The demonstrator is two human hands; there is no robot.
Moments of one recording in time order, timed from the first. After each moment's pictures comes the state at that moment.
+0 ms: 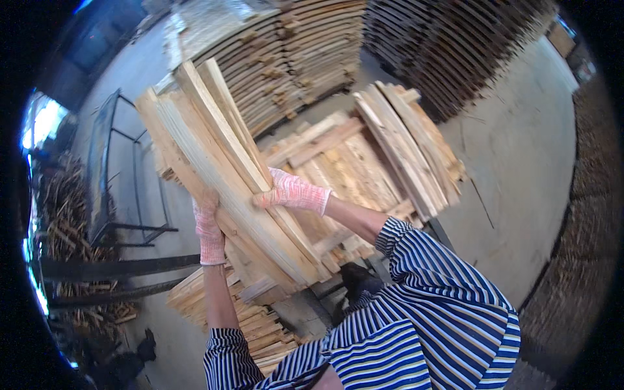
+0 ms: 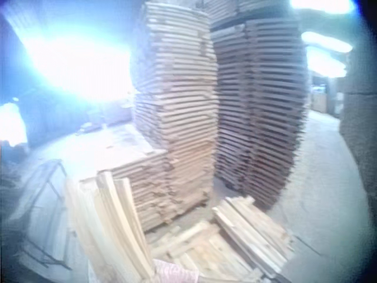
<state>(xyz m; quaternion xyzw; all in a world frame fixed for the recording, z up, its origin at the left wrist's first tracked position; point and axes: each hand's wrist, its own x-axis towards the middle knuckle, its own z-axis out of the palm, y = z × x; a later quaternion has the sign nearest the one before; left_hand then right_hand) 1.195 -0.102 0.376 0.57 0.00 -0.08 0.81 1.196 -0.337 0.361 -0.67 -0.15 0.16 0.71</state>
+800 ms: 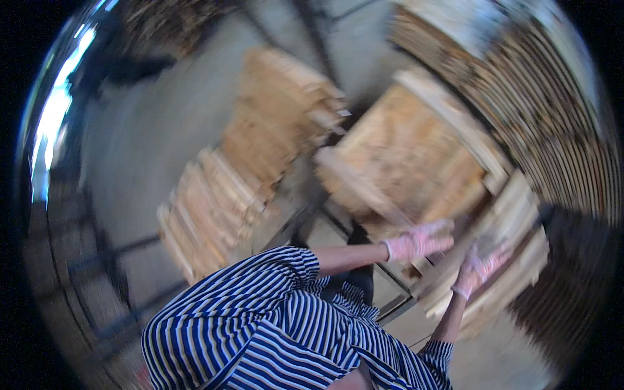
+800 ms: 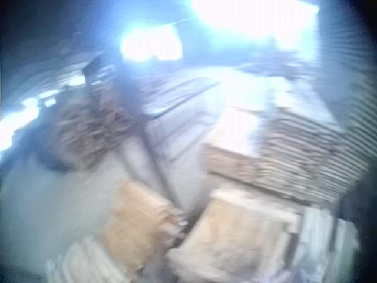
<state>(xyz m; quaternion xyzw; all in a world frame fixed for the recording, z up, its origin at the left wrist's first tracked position) 1.023 -0.218 0.210 0.63 0.10 -0.09 0.76 1.124 -0.419 0.218 -0.98 -0.04 -0.11 0.13</state>
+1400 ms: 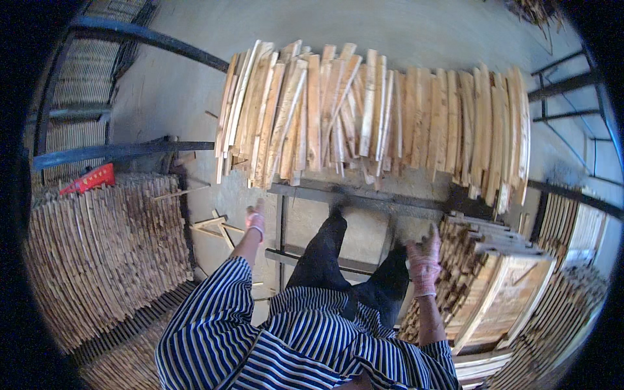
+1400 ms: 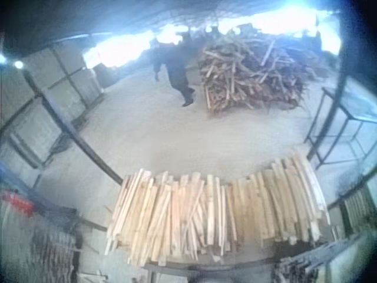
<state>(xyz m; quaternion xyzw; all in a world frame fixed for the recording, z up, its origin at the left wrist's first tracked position) 0.210 -0.081 0.049 0.01 0.93 0.11 0.35 0.734 -0.042 0.119 -0.71 -0.44 0.47 0.28</state>
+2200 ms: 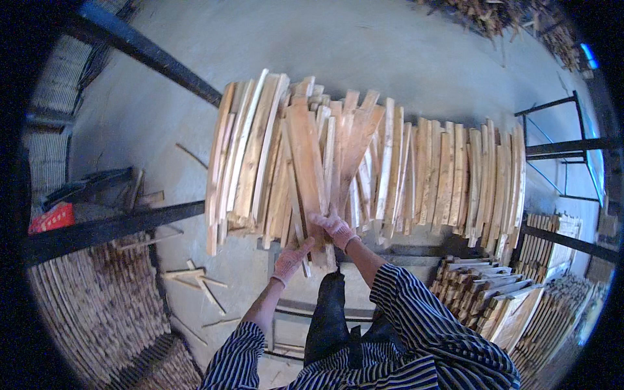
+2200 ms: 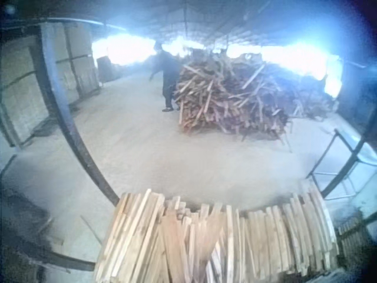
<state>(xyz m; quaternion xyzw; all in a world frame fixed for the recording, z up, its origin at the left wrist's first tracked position) 0.160 0.091 0.041 0.29 0.70 0.22 0.62 0.328 0.176 -0.084 -0.46 -0.32 0.81 0.17</state>
